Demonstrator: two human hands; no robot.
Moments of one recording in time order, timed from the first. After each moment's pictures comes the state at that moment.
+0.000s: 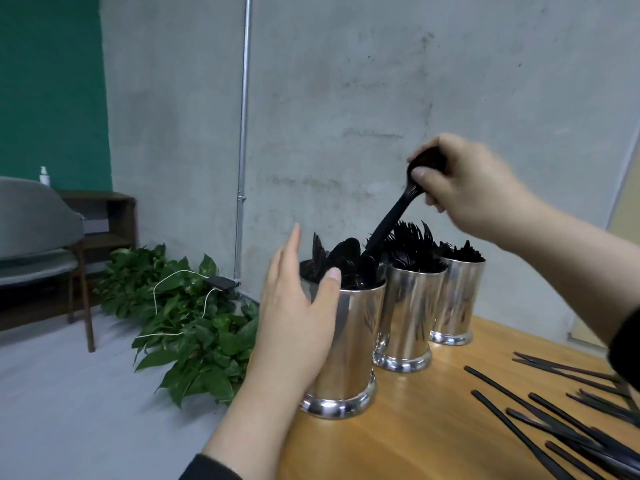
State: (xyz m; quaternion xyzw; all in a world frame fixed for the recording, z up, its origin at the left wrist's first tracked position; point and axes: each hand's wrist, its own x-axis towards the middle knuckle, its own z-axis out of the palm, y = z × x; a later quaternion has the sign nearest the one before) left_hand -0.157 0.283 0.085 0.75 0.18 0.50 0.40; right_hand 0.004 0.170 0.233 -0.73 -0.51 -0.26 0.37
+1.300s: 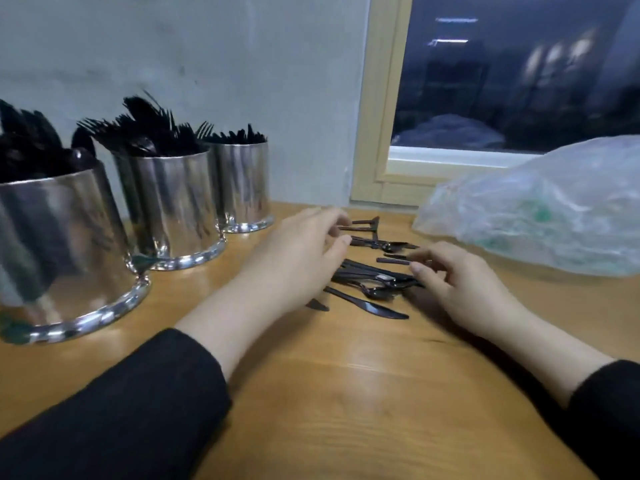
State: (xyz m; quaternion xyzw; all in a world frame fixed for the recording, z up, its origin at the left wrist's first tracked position) left_hand -0.031 0.075 0.051 0.93 -0.10 0.26 0.22; right_hand 0.044 -0.168 0.003 -0.91 -0.25 -0.19 0.26
